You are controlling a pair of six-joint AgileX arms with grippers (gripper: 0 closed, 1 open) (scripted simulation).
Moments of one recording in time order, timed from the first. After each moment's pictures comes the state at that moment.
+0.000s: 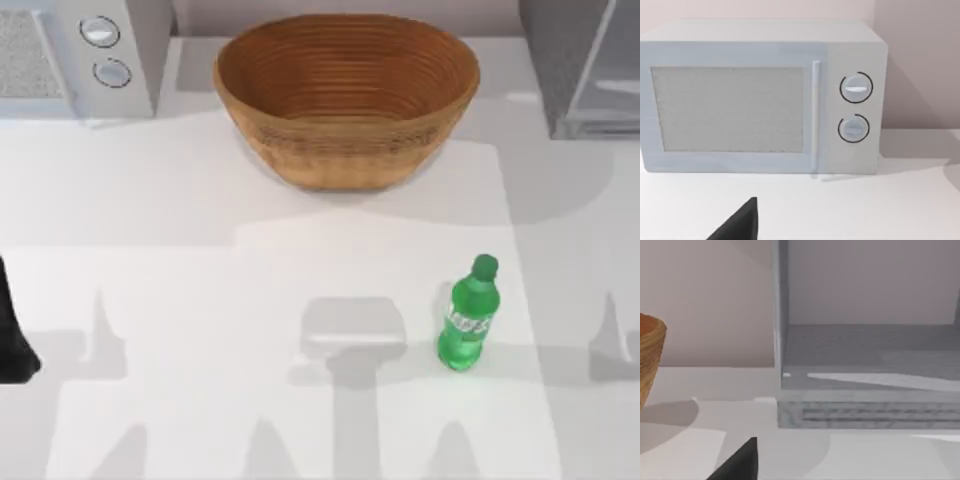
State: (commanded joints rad) left arm 0.00 0.00 0.00 0.00 0.00 0.00; right arm 0.00 0.00 0.00 0.00 0.00 0.00
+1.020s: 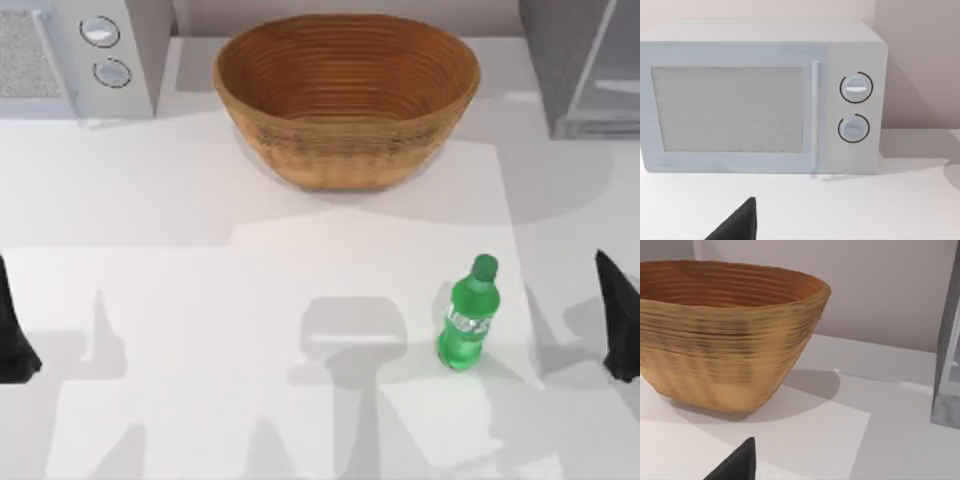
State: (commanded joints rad) left arm 0.00 0.00 0.00 0.00 0.00 0.00; right arm 0.18 0.89 0.00 0.83 -0.18 -0.02
